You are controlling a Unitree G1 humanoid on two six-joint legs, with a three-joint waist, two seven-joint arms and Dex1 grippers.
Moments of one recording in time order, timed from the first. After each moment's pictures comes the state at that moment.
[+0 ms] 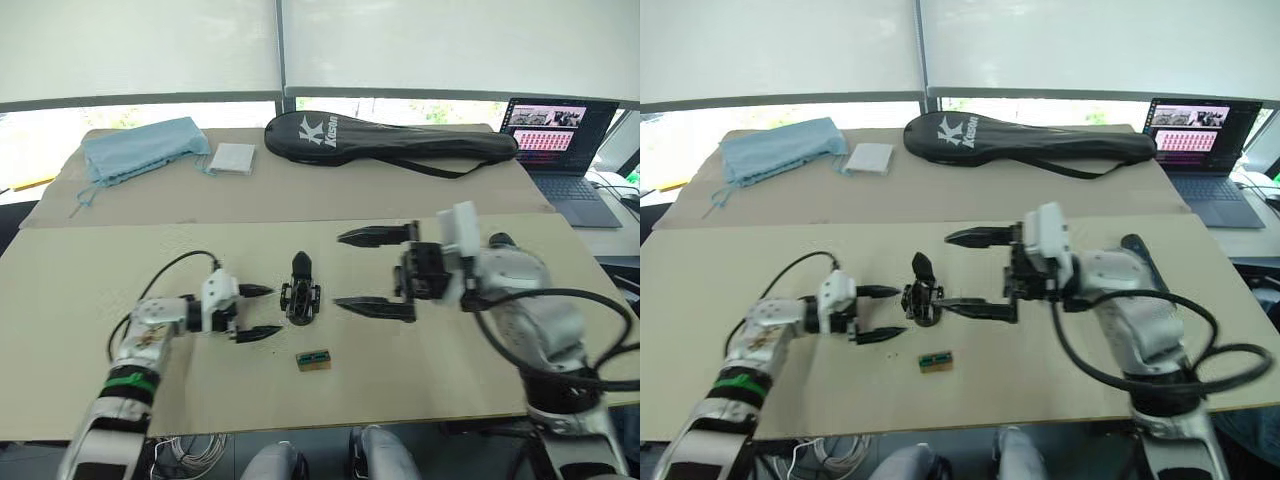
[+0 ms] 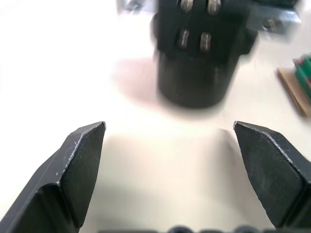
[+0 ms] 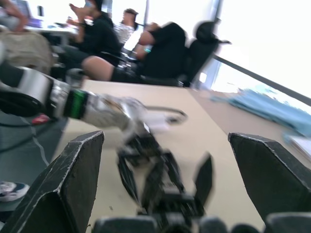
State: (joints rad) left arm -0.37 0.62 0.02 0.51 -0.30 -0.13 -1.35; right arm -0.40 -0.60 -0.07 -0.39 0.62 0.40 1.09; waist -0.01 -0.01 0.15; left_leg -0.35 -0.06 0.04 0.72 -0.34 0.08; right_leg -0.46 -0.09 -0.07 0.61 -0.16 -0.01
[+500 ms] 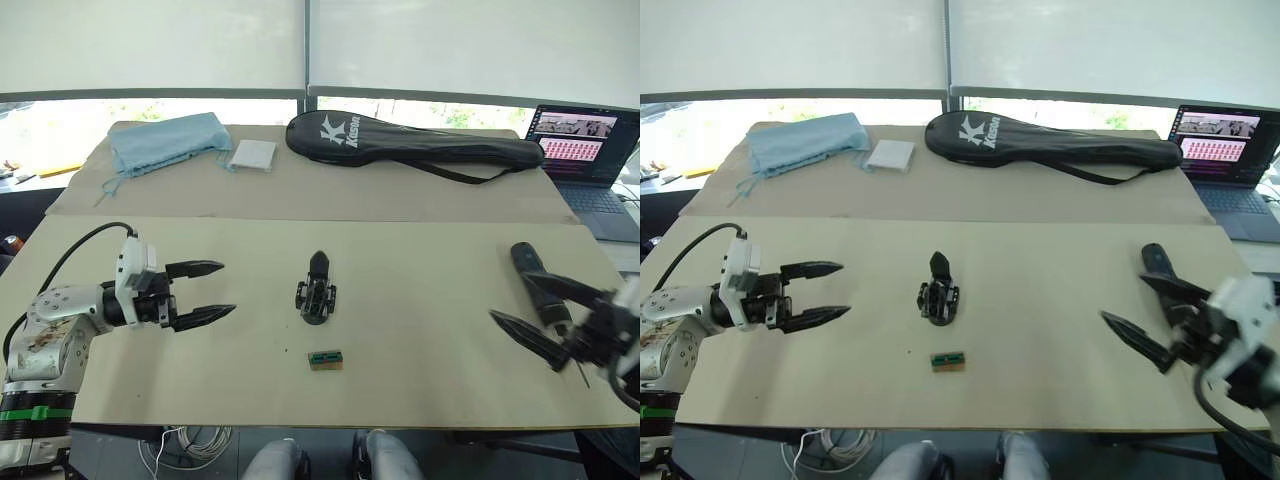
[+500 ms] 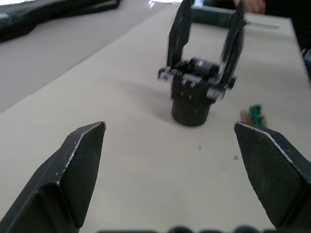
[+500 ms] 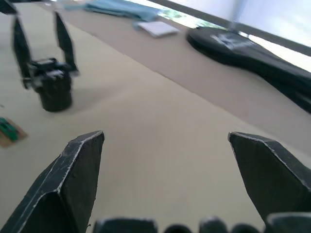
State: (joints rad) left arm -0.24 0.79 0.22 -0.01 -0.63 0.30 -1.29; right arm 0.35 -0.64 -0.74 -0.41 0.58 0.28 1.00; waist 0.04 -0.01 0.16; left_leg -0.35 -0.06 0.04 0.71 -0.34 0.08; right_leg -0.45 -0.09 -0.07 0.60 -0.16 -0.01
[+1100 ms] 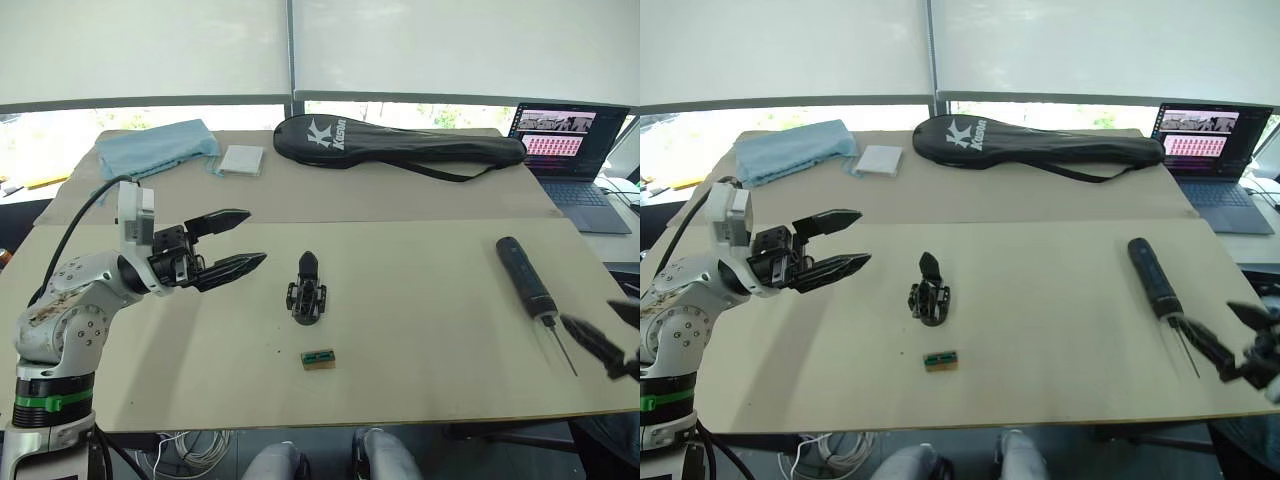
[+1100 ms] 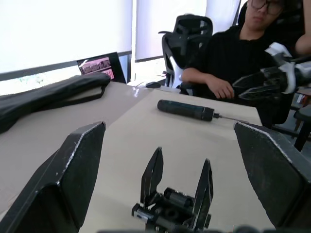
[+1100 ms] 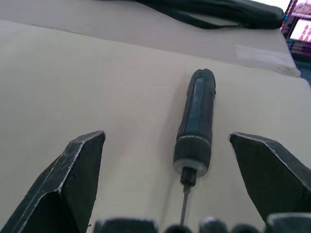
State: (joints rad) left arm -0.38 0.71 0.25 -0.21 -0.83 0.50 -1.10; right arm 0.27 -0.87 -0.76 -0.22 0.60 0.56 0.75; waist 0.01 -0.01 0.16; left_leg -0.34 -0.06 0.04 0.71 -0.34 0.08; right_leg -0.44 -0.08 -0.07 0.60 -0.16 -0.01
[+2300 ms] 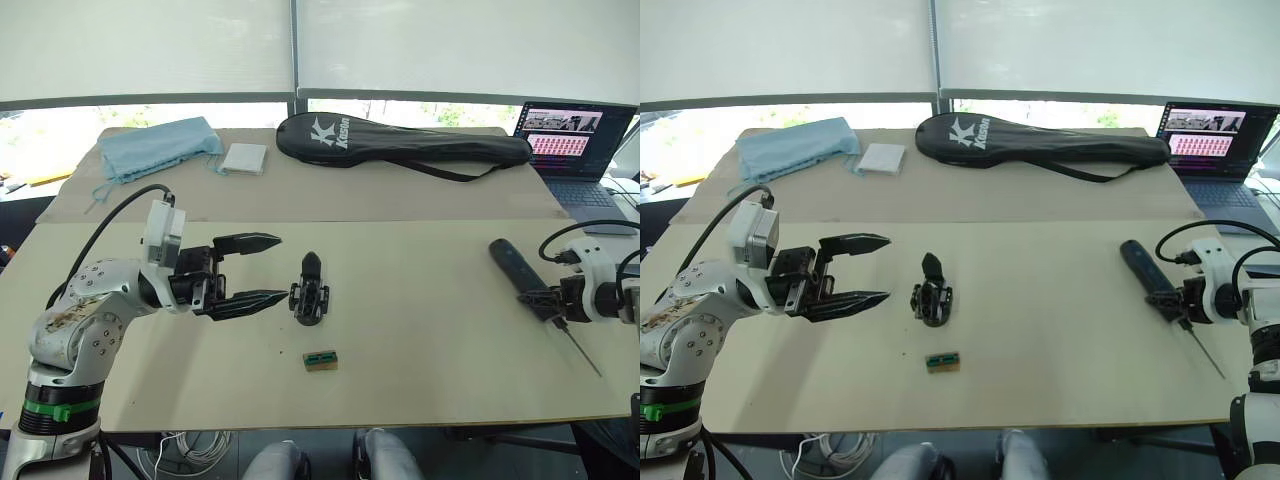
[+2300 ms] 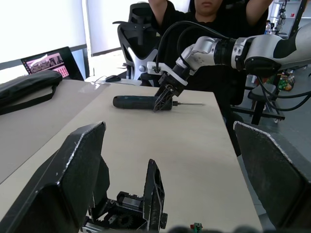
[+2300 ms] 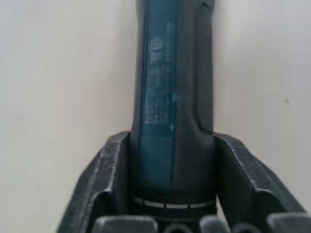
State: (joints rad) left arm -0.35 0.72 0.18 -0.30 -0.82 0.50 -1.20; right arm -0.68 -0.99 0.01 0.83 0.15 0.59 1.01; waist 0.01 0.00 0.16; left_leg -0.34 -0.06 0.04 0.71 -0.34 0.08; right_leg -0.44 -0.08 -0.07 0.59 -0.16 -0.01
